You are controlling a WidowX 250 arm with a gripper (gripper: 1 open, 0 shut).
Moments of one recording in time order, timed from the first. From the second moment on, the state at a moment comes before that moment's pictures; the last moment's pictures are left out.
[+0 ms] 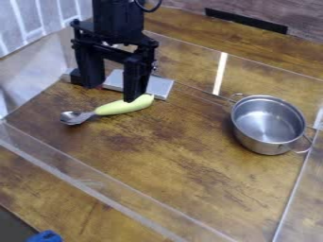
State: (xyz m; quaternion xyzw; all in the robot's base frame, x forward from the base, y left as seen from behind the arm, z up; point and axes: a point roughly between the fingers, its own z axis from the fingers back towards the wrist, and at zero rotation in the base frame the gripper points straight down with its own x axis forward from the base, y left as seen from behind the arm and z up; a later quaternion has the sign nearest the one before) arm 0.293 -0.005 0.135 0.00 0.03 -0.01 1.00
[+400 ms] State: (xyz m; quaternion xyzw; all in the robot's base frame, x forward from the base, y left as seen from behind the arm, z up) arm 0.297 -0.006 0.091 0.00 0.07 -0.06 1.00
